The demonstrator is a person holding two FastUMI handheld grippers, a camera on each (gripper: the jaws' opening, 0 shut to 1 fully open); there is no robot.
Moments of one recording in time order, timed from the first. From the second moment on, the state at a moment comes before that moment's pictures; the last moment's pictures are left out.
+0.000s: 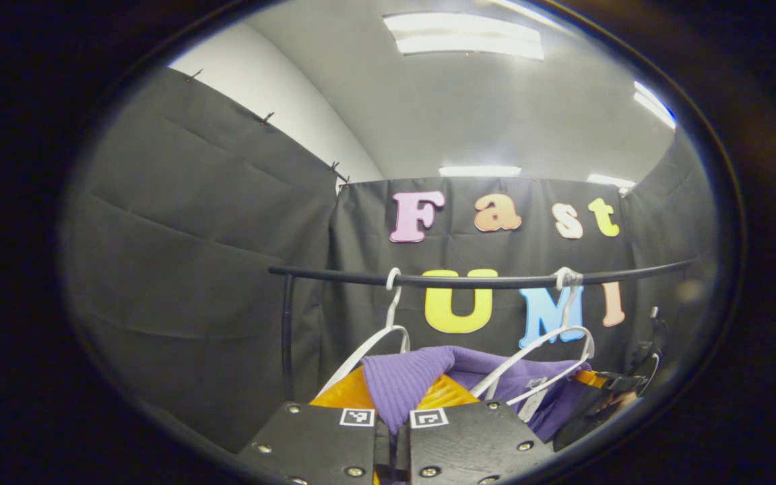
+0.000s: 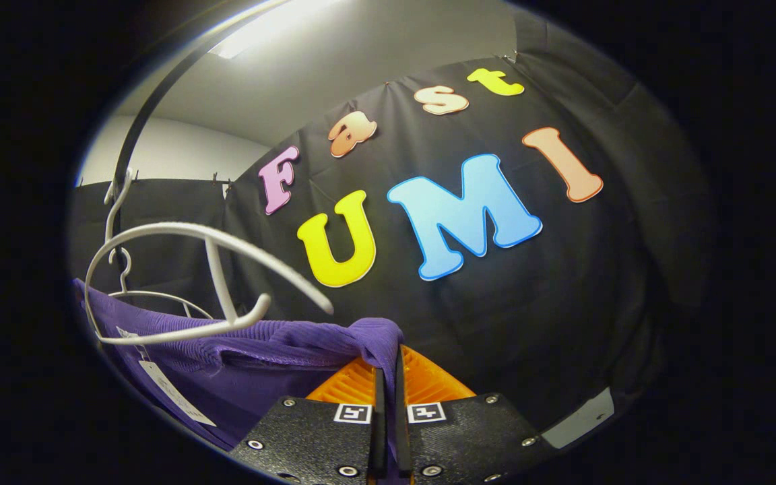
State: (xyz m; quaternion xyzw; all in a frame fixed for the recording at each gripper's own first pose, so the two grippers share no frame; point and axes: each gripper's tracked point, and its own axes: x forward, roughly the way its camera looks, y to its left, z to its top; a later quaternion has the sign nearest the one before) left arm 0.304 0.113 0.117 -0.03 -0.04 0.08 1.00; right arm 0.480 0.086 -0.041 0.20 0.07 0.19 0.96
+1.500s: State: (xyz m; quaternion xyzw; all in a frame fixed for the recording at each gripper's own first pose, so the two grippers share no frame) left arm 0.196 0.037 0.100 -0.03 -0.04 -0.01 1.00; right arm 0.251 0.077 0.077 0.13 -0.03 0.24 0.96
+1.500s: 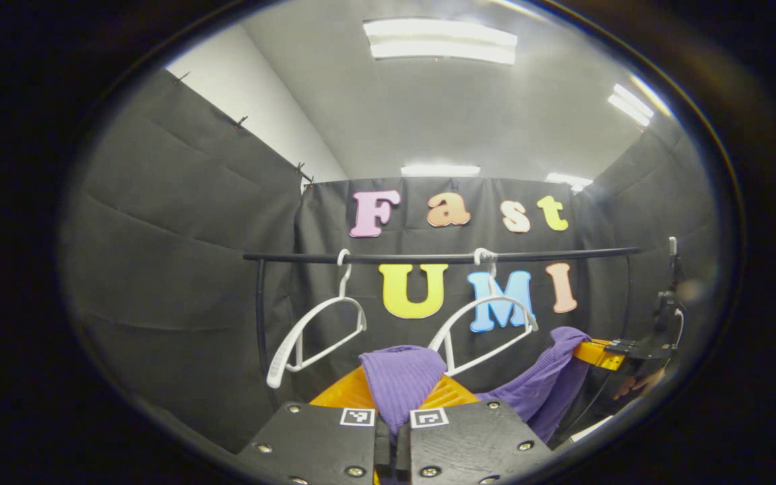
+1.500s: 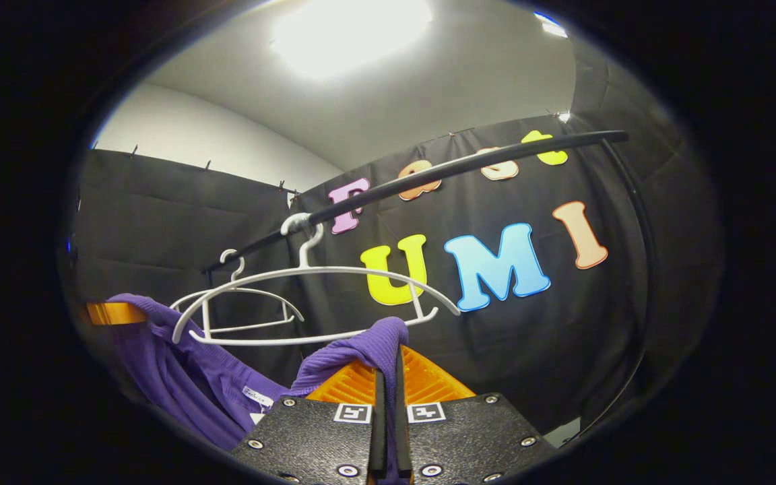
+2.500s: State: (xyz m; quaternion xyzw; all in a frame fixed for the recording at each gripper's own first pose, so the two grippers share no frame) left arm 0.112 -0.030 -0.012 -0.08 0.04 -0.12 0.99; right arm 0.106 0.135 0.029 0.11 0.02 0.29 0.95
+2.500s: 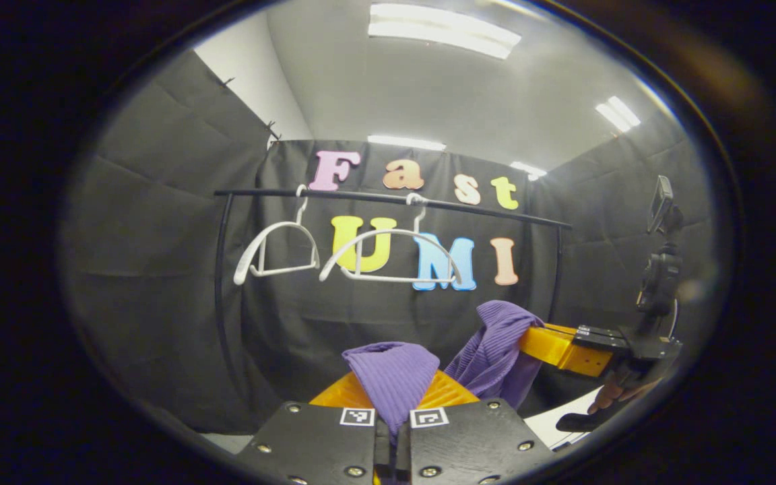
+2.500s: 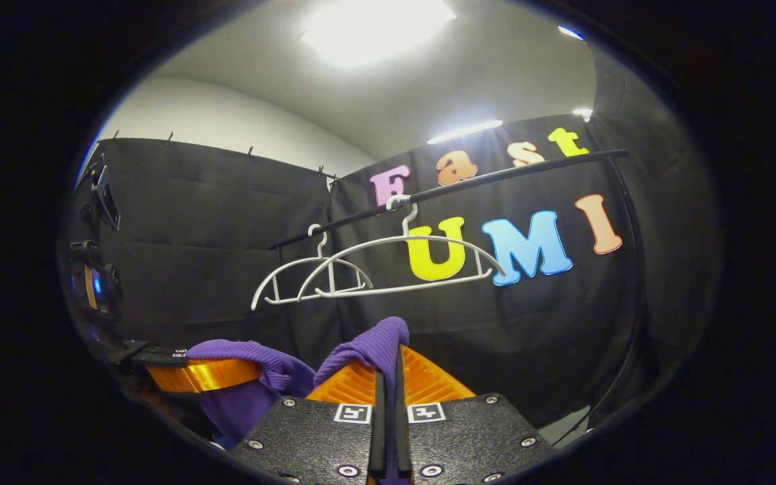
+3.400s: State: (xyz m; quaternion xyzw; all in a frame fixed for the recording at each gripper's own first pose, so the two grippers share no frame) left arm 0.091 -0.052 -0.301 -0.06 0.29 -0.07 0.95; right arm 0.077 0.119 -0.253 0.02 0.31 0.22 0.93
